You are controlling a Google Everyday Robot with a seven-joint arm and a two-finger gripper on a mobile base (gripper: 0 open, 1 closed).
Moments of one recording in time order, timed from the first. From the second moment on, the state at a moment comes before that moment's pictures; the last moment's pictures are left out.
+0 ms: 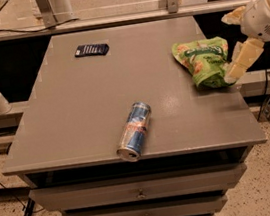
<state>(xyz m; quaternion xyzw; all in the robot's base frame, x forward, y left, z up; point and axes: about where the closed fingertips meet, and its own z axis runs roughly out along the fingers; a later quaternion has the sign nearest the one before) 0.586 -0.260 0.911 -0.59 0.75 0.02 0.30</state>
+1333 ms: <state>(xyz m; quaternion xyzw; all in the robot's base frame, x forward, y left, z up) 0.621 -0.277 0.848 -0.56 0.78 0.05 0.27</state>
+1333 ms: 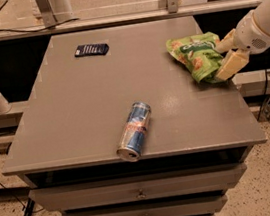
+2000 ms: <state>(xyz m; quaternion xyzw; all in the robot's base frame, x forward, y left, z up) 0.638 -0.257 0.900 -0.56 0.77 0.06 0.30</state>
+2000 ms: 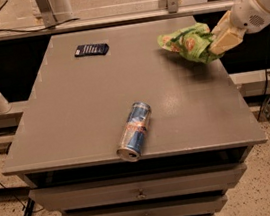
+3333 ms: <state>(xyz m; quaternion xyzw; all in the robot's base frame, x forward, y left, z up) 0.658 -0.190 0.933 -0.60 0.72 0.07 0.34</state>
